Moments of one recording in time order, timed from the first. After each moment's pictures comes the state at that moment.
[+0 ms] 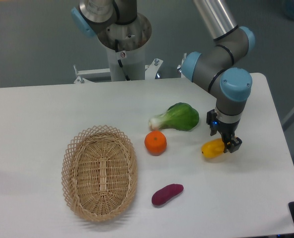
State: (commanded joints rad) arm 2.73 -2.03 -1.74 -0.80 1.55 1.84
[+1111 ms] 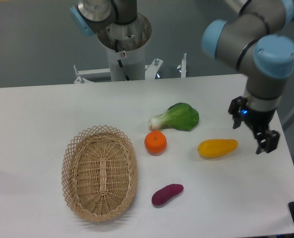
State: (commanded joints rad) arm 2.73 -2.00 -1.19 -1.36 1.50 1.81
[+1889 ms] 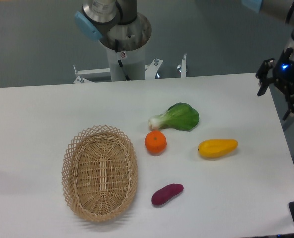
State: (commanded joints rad) arm 2.88 -1.95 -1.20 -1.47 1.35 2.00
